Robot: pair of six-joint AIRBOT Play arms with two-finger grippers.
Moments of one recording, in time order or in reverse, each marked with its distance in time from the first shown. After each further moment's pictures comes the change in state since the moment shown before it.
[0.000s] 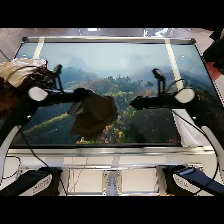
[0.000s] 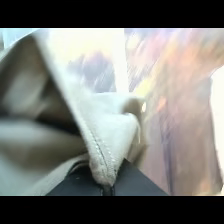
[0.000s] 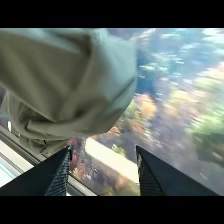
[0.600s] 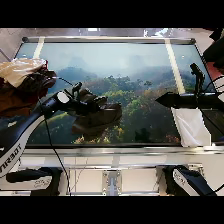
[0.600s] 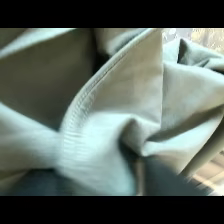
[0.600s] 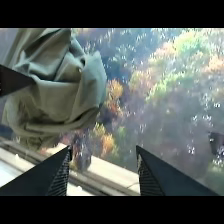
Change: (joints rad) left arm -0.125 -0.350 -0.002 0.049 -0.017 -0.059; right arm -0.436 0.228 0.029 0.017 0.317 0.000
